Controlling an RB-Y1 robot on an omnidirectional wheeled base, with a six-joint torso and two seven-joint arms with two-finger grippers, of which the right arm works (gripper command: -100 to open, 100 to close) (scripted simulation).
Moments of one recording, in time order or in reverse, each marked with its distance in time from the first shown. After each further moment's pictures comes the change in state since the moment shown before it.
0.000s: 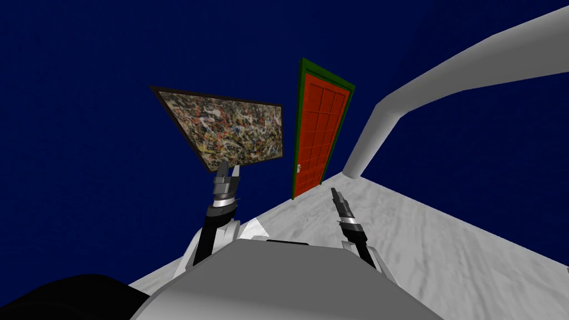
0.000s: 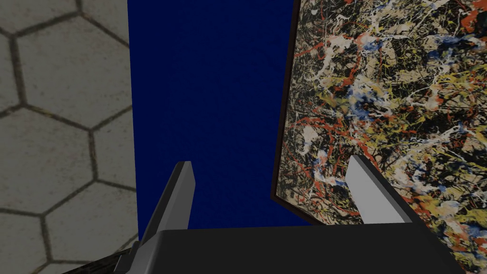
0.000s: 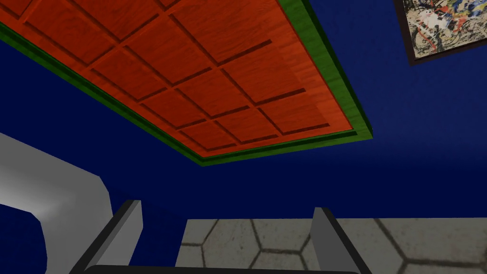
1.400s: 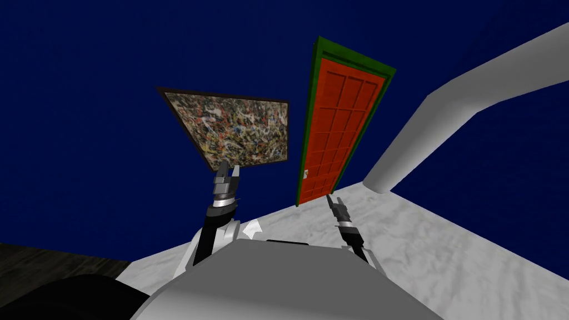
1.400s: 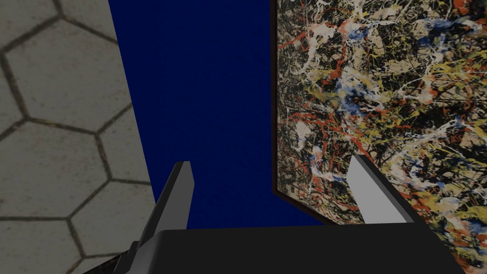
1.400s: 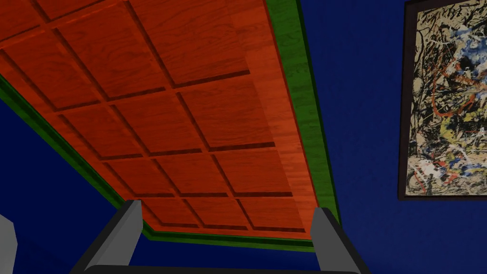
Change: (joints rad) arm -0.083 0.010 -0.076 0.261 0.144 -0.075 0.253
